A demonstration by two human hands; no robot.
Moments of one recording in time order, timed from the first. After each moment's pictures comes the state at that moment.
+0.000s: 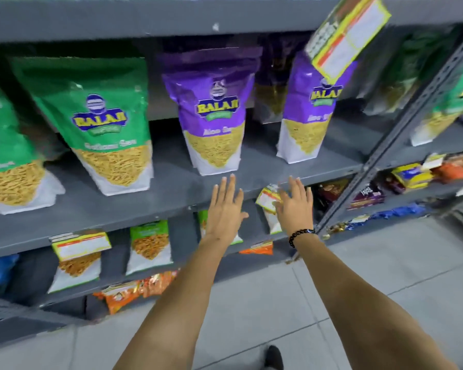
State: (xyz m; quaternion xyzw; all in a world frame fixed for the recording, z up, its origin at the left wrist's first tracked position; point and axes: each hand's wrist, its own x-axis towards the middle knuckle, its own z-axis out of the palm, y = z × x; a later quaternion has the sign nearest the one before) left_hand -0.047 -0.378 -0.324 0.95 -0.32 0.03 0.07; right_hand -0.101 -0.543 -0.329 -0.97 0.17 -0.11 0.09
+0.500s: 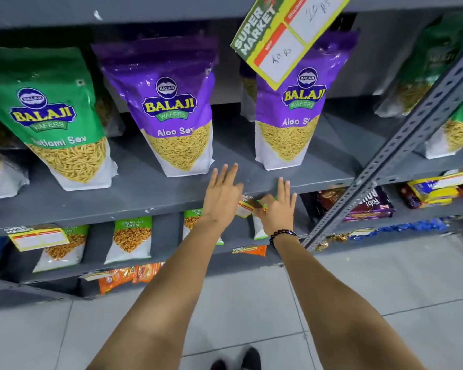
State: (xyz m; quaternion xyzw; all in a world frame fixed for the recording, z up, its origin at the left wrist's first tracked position) left_hand -0.015 -0.485 -0.316 0.96 -0.28 0.07 0.03; right_hand -0.067 -0.618 -0.355 -0.96 0.14 -0.06 0.21
